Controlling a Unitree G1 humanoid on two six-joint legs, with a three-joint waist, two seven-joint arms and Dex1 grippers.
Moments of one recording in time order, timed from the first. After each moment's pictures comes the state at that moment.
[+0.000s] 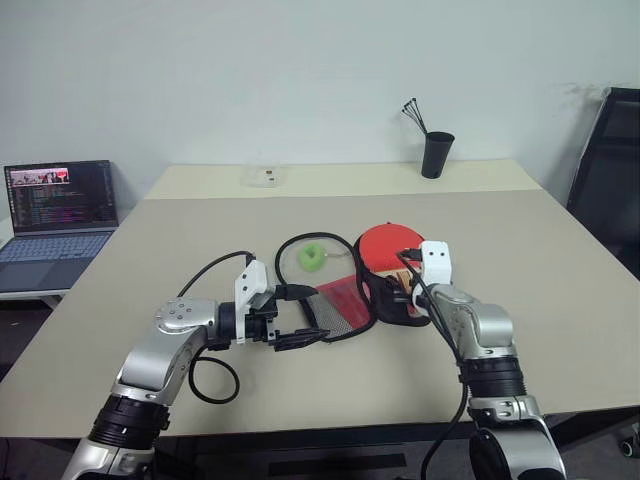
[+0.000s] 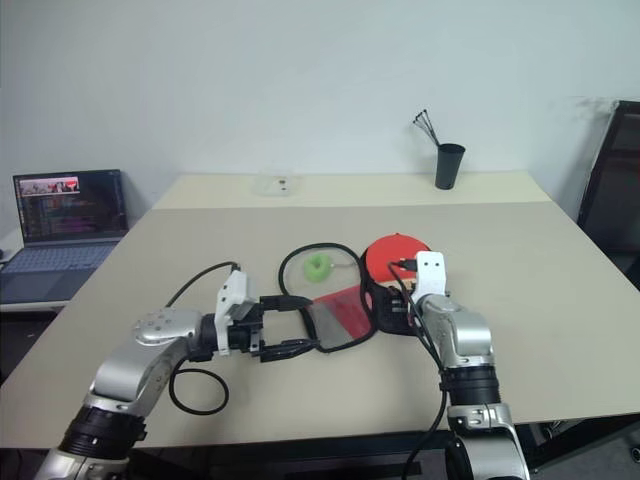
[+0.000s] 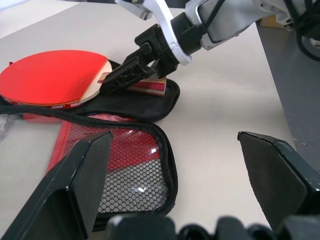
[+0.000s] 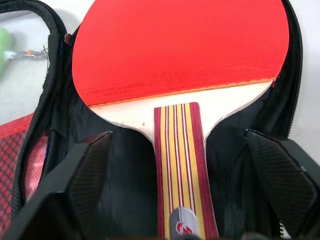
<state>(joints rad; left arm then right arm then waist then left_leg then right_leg) -0.42 0.64 -0.05 -0.04 -0.42 0.32 -1.15 -0.68 -0.06 -0.13 0.13 0.18 0.93 0.00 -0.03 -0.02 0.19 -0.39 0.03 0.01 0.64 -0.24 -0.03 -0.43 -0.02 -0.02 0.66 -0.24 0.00</state>
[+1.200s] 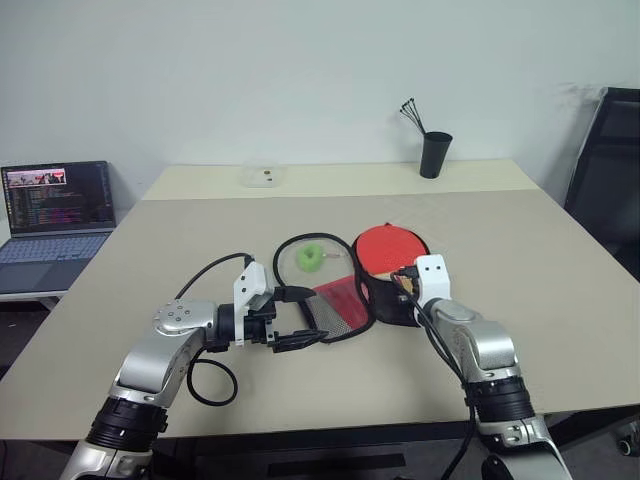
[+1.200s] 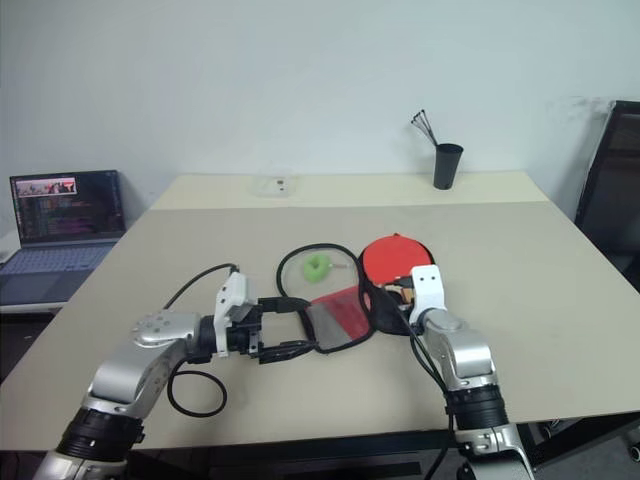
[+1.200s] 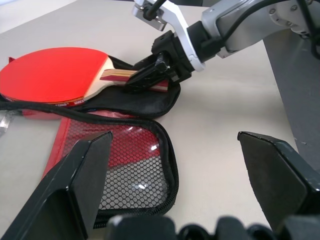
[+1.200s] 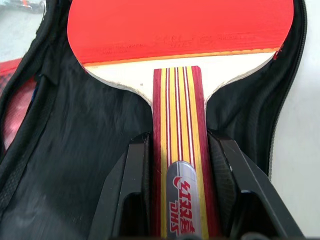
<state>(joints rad) -0.41 0.64 -0.05 -0.04 -0.42 0.32 -1.14 -0.57 -0.10 -0.02 0.04 0.12 0.91 0.05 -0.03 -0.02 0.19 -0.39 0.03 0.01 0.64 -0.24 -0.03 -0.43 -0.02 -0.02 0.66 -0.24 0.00</state>
